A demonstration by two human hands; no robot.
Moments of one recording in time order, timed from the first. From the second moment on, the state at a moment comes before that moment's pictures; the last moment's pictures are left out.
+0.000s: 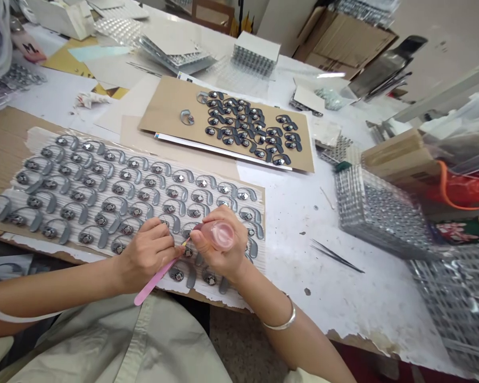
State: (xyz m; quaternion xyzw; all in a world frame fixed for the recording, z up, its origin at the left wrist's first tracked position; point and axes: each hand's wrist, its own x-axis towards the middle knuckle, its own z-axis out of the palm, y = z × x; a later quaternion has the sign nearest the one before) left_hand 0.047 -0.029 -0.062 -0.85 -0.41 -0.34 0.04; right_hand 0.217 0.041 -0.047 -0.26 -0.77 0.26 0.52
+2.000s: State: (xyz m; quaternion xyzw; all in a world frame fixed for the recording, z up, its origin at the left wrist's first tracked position) left_hand 0.042 -0.029 -0.068 -0.83 -0.42 -0.36 0.00; right_hand 0.218 0.040 -0.052 -0.27 -0.77 0.20 0.54
